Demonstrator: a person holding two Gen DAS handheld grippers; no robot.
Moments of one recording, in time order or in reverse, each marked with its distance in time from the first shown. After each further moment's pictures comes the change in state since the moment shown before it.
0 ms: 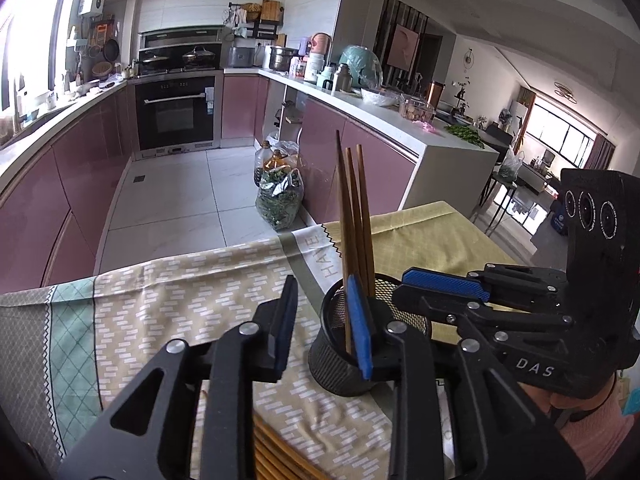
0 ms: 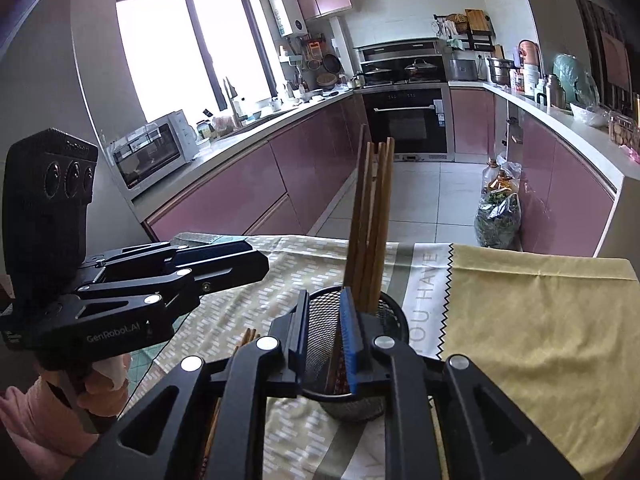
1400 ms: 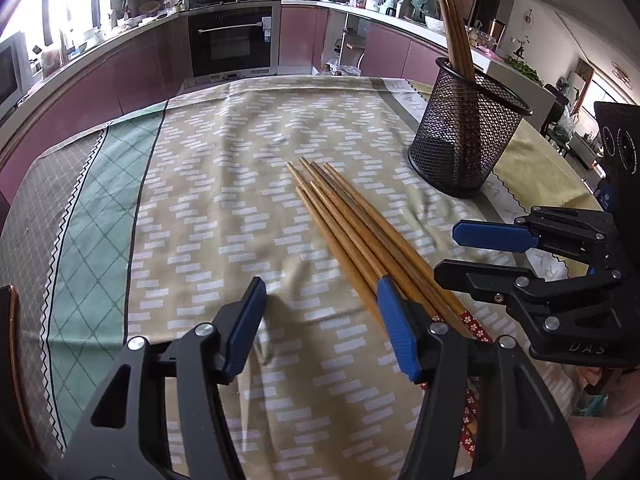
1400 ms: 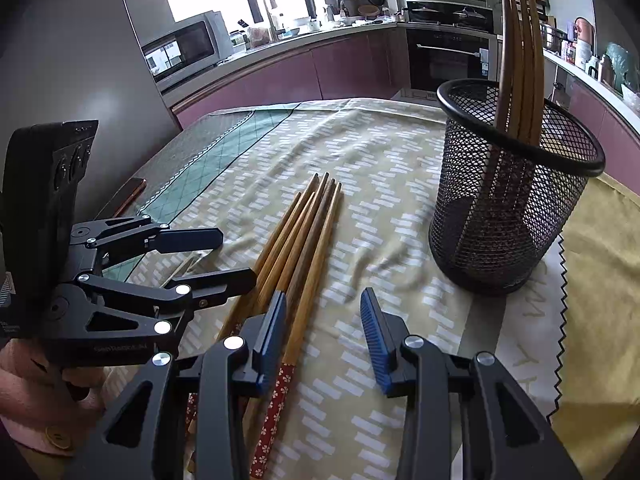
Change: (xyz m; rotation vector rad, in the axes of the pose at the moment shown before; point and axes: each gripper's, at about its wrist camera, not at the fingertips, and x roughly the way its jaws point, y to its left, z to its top) left arm -0.013 0.049 -0.160 -0.090 0.255 0.177; right arm 0.056 0.072 -0.106 -0.115 0.273 0.041
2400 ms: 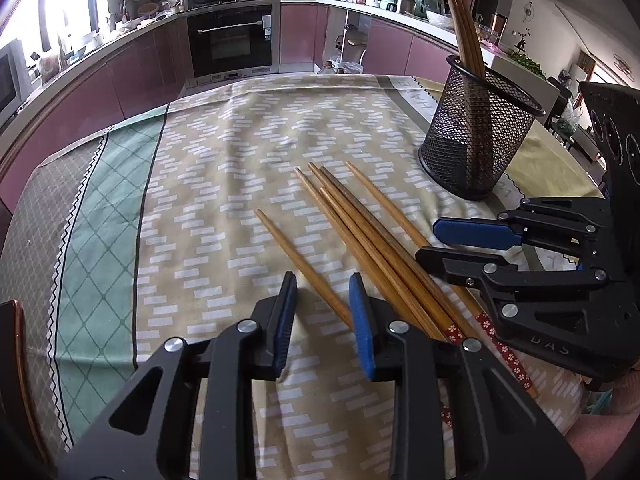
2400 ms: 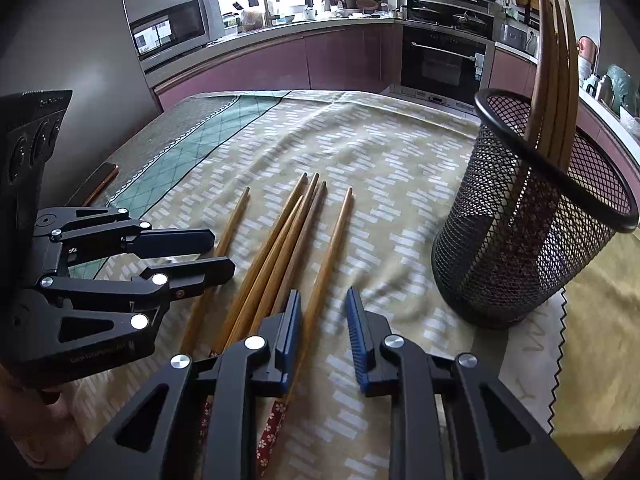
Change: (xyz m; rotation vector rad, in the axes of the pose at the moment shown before) left arm 0.008 0.004 0.009 0.018 0.010 0.024; right arm 0.024 0.010 0.015 -0.050 0.040 -0.096
